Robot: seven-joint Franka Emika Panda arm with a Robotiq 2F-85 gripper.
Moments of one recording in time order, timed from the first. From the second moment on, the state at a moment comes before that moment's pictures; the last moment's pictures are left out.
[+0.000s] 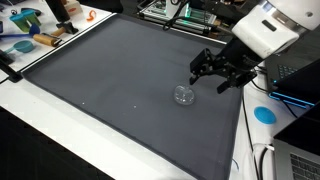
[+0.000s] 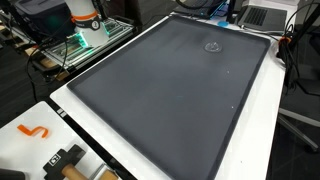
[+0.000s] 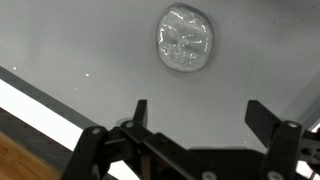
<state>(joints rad) 0.52 0.74 0.07 -1.32 -0.43 1.97 0.38</state>
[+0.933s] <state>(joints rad) 0.49 0.78 0.04 -1.28 -0.38 2.04 0.39</state>
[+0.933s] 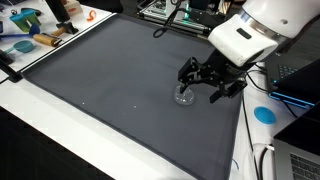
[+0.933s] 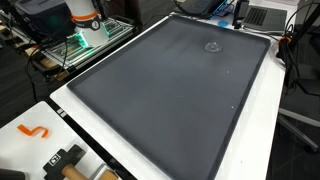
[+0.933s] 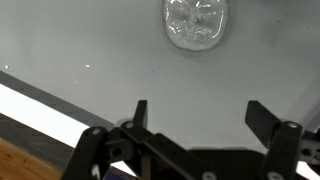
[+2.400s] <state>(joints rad) 0.32 0.76 0.10 -1.26 0.00 2.00 0.32</state>
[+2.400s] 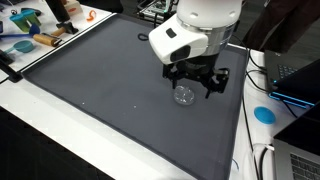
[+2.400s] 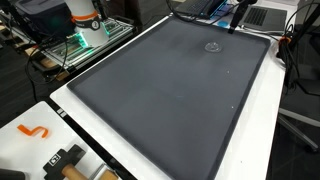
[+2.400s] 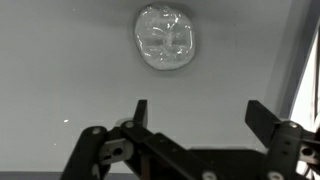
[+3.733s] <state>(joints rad) 0.32 0.60 0.11 -1.40 0.02 1.92 0.33</state>
